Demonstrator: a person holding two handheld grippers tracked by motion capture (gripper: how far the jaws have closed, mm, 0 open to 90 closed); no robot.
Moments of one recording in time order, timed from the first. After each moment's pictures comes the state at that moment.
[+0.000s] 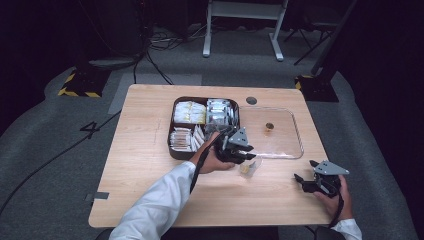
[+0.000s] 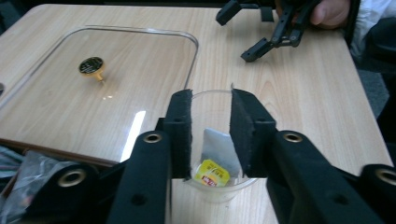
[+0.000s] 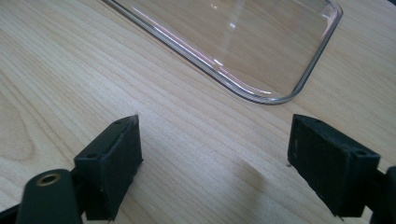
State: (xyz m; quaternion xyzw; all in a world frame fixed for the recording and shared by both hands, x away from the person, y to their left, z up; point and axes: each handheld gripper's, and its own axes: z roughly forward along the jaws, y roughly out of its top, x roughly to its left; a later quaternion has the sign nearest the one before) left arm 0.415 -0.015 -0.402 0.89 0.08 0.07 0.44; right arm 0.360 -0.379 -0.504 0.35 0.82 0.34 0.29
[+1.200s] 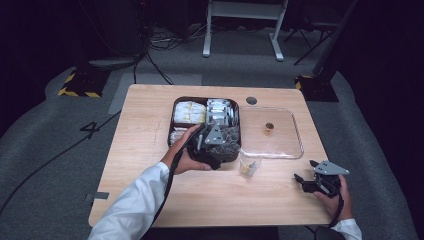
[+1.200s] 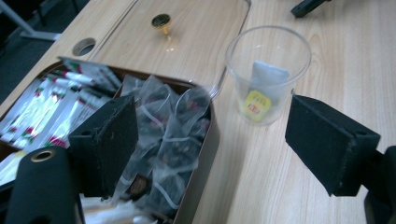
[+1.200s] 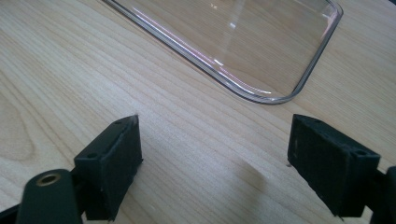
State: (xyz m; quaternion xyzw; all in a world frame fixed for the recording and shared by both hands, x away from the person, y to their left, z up) left arm 0.396 0.058 -0.378 0.90 0.13 0.16 0.38; right arm 0.360 -0.379 -0.504 0.36 0.82 0.34 0.29
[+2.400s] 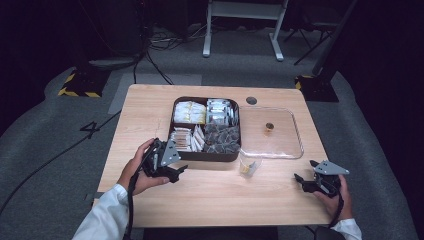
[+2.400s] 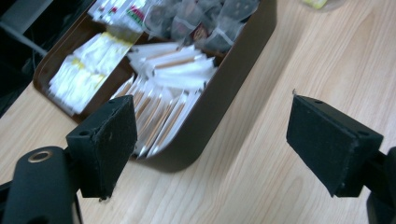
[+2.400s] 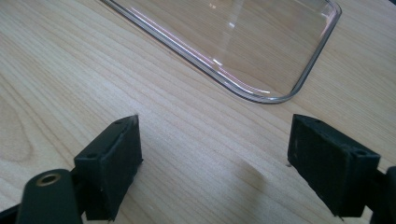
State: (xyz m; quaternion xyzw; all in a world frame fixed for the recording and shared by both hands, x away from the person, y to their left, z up) left arm 0.350 0.160 -0.409 0.89 0.21 0.25 0.32; right arm 0.360 -0.379 -0.504 0.36 0.82 0.34 0.29
